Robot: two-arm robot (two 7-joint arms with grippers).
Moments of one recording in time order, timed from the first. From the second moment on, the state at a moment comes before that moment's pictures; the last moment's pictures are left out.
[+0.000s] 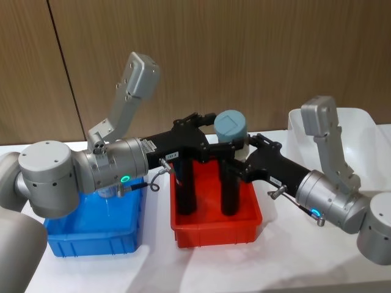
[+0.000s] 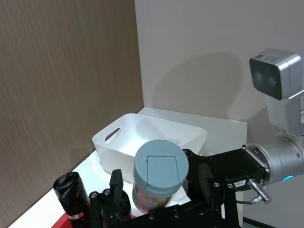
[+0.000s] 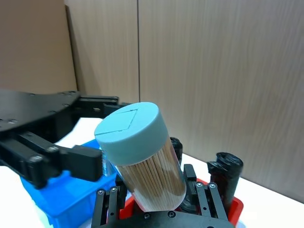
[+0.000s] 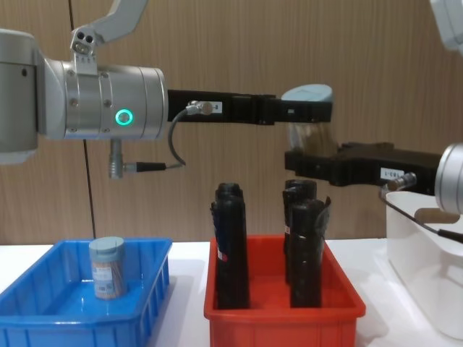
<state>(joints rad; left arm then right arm) -0.66 0.26 0.38 -1.29 -0.37 0.27 -0.80 0.40 0.22 -0.29 -1.39 0.26 0.07 0.49</state>
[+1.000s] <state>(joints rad) -0.66 0.26 0.38 -1.29 -0.37 0.27 -0.80 0.46 0.26 -0.21 -1.22 0.28 0.03 0.40</state>
